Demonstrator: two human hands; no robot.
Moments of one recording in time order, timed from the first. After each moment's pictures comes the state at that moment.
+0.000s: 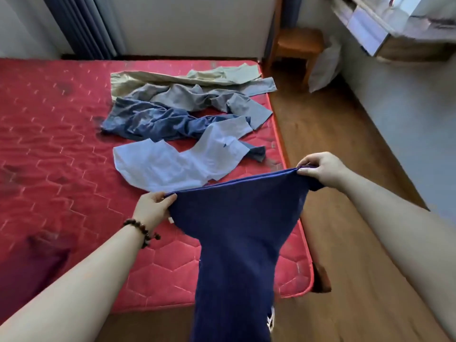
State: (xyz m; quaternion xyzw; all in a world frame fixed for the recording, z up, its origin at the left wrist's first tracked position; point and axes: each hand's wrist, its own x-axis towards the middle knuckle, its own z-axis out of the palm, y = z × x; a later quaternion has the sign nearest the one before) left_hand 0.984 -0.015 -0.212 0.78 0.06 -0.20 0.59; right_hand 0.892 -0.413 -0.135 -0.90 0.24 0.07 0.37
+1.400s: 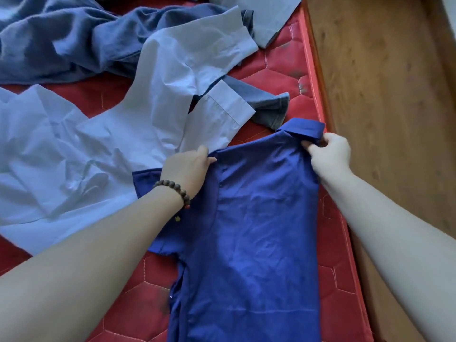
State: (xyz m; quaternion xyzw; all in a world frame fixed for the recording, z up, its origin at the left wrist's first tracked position) left_hand 1.206 -0.258 -0.526 0.94 -0.32 -0.12 0.06; right_hand 1.099 -0.517 -0.504 -0.82 0.48 -0.03 0.32
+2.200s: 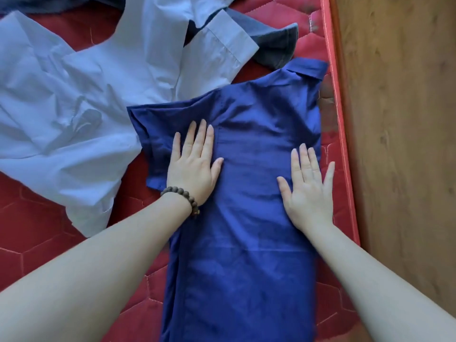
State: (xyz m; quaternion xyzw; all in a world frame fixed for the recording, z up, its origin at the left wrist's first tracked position) left_hand 1.095 -0.214 -0.562 0.94 -0.33 -0.12 0.02; right_hand 0.936 -0.415 -0.557 -0.97 0.21 0.07 0.04
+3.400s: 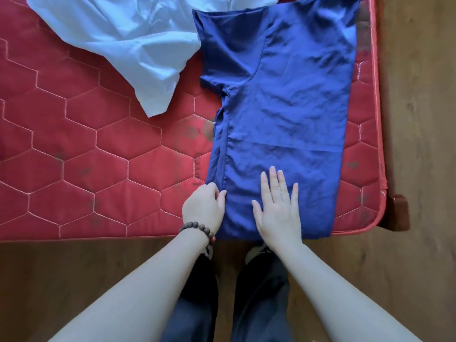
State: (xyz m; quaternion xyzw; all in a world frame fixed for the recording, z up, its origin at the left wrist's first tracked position) left_hand 0.842 -0.053 -0.510 0.96 -0.06 -0.23 0.17; right_hand 0.751 -0.198 -0.539 -0.98 0.14 0.07 0.08
